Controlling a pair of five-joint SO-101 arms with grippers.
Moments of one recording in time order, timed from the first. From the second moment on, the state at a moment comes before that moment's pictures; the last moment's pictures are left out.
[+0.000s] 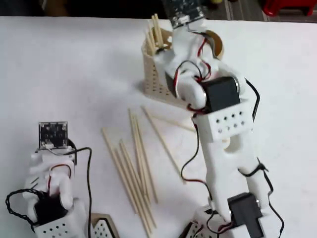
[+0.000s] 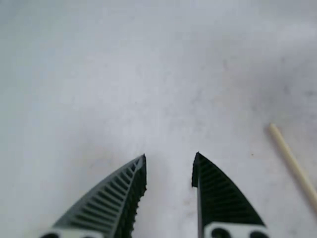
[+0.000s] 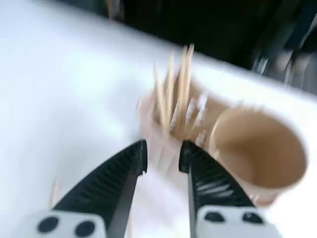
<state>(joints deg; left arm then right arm) -26.2 -104.0 87.6 64.8 -18.6 -24.7 -11.5 -19.1 77.4 6.4</state>
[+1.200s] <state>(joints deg) -26.2 -104.0 87.6 64.8 -18.9 -44.1 3.7 25.9 55.6 0.7</state>
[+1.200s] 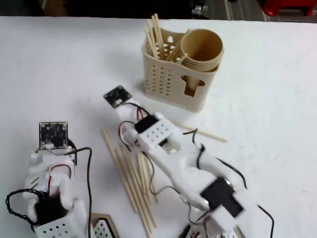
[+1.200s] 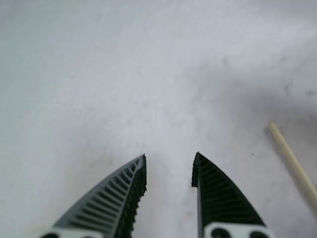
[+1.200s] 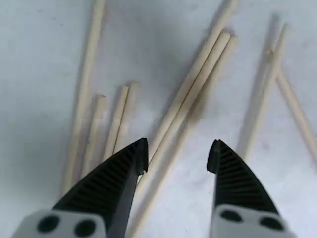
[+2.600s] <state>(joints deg) -26.2 -104.0 87.6 64.8 -18.9 -38.4 -5.5 17.8 65.3 3.1</state>
